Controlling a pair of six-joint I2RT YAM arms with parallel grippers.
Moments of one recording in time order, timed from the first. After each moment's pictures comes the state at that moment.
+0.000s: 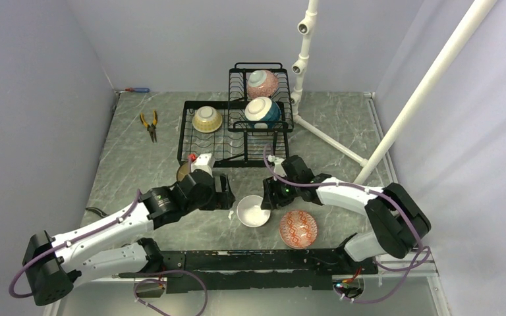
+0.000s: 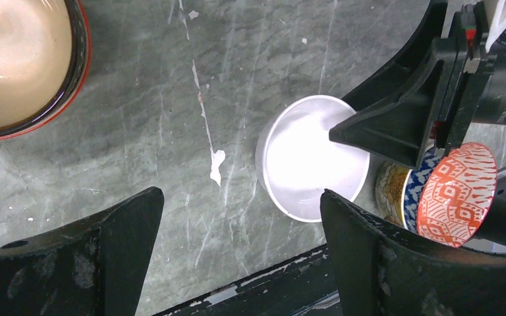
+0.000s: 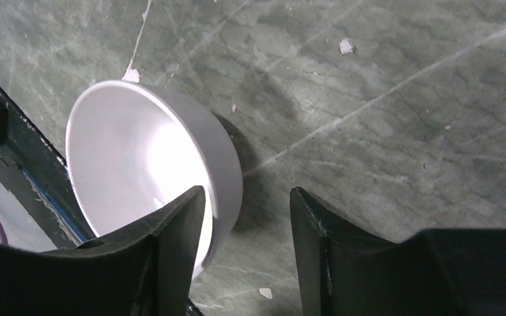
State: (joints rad) left arm -0.93 0.96 0.71 -0.50 -0.25 -0.81; right arm 0.65 1.42 0.62 -0.11 -0.39 0.33
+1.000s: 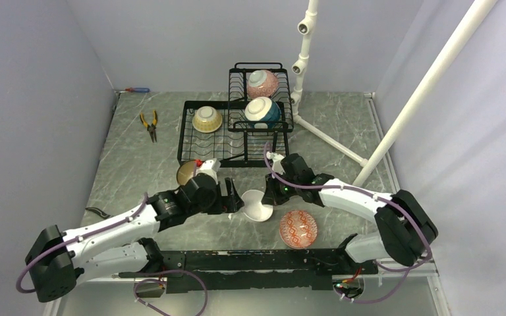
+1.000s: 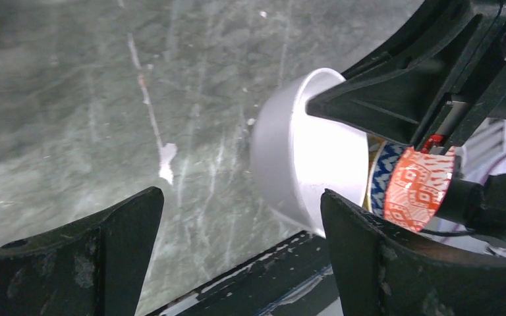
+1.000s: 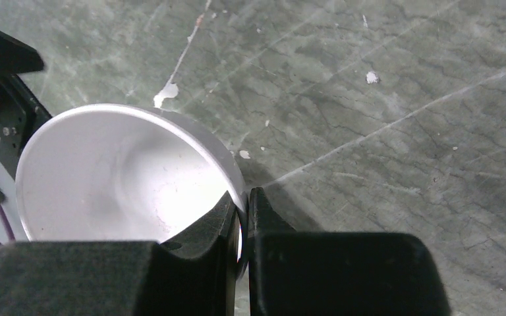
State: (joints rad) left arm -0.93 0.97 0.60 -0.33 -0.15 -0.89; right arm 0.69 1.37 0.65 -0.11 -0.36 0.34
